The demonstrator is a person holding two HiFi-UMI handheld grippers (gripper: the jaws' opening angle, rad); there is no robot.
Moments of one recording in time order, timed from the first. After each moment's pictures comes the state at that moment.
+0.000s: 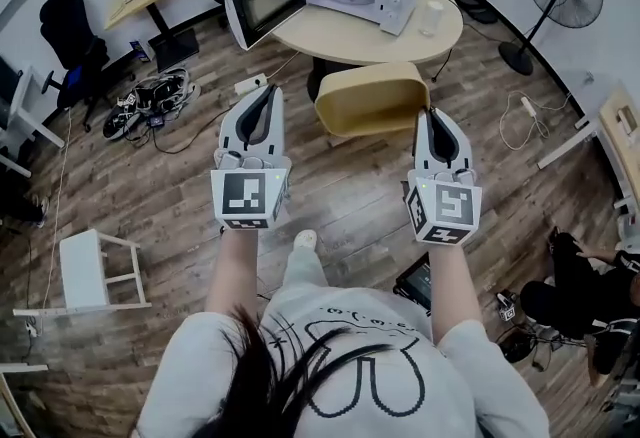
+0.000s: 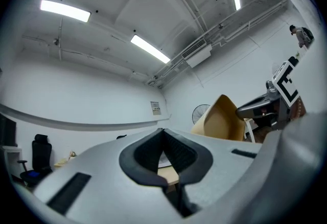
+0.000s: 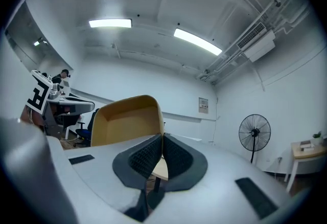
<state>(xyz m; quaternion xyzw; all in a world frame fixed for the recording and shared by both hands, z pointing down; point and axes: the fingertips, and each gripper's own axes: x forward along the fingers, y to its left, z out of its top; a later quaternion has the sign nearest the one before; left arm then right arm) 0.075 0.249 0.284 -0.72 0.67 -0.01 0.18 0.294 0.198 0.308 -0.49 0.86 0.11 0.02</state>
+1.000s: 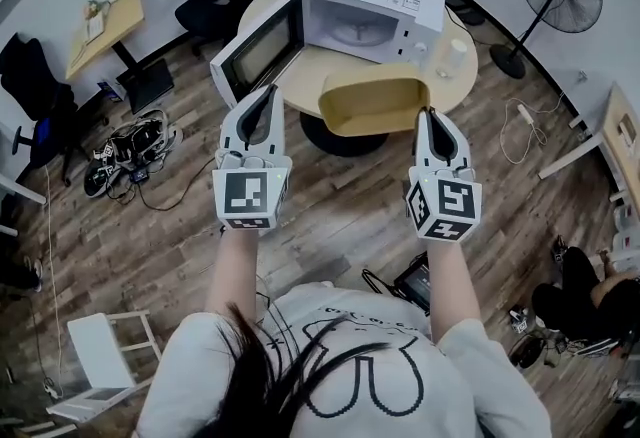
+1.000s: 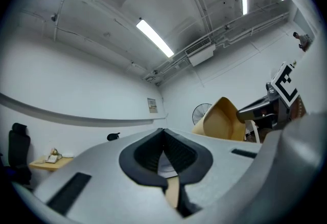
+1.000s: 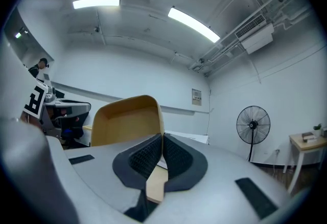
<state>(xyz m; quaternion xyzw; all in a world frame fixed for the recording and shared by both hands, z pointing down) -0.093 -0.029 0.284 -0.76 0.63 0.00 0.16 0.138 -0.057 0.309 -0.55 0.83 0.07 0.00</state>
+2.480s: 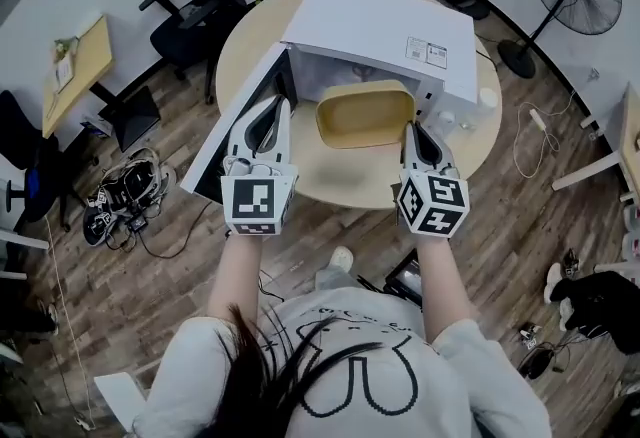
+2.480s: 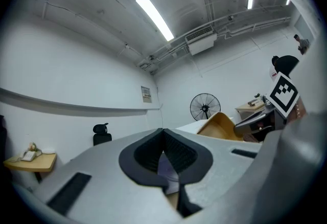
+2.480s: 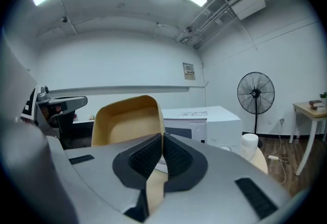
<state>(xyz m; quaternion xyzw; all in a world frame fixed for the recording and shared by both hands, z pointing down) -0.133 -0.326 0.319 -0.79 0.60 -0.03 0.13 0.082 -0.347 0.395 -0.58 0.81 -0.08 -0.04</state>
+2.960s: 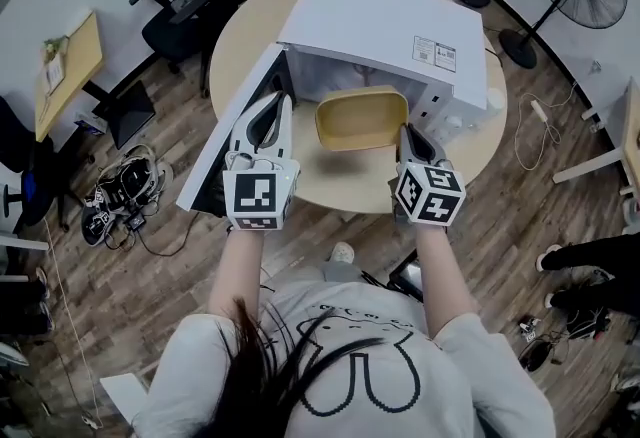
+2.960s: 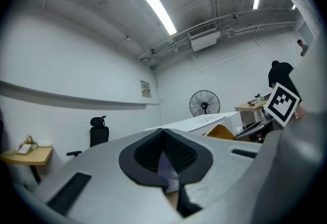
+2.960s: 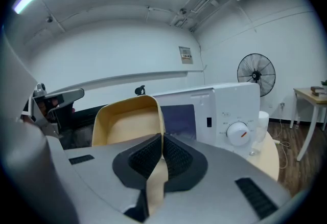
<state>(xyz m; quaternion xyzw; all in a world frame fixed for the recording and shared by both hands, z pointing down) -0.139 -0.371 0.343 -0.80 0.59 -0.04 0.10 0.073 -0.388 0.452 -0.57 0.80 -0.16 -0.08</state>
